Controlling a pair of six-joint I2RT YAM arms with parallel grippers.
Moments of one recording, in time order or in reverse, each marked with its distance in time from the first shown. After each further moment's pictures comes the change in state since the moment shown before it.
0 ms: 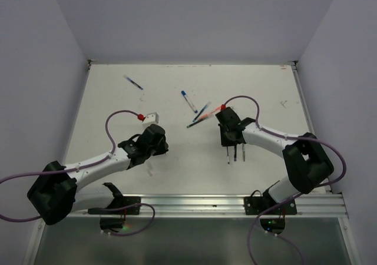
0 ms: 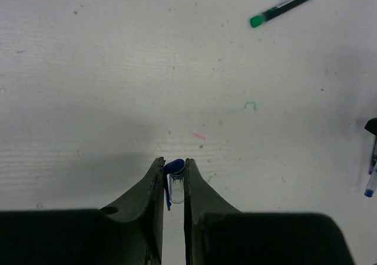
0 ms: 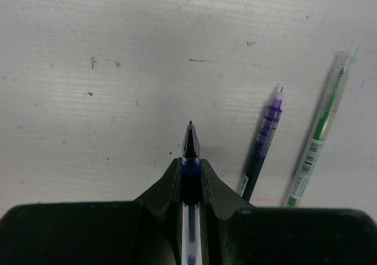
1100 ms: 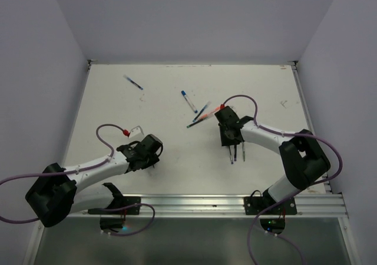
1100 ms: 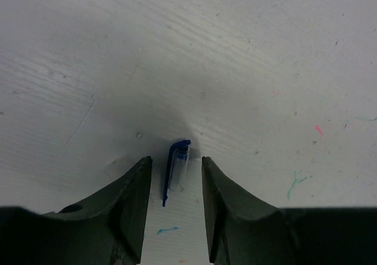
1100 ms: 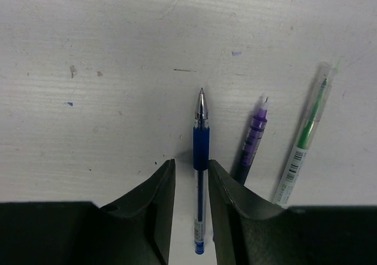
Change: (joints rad) left arm 0.000 -0.012 -0.076 -0.282 -0.116 -0.356; right arm -0.012 0.046 0.024 -0.019 0.041 -0.042
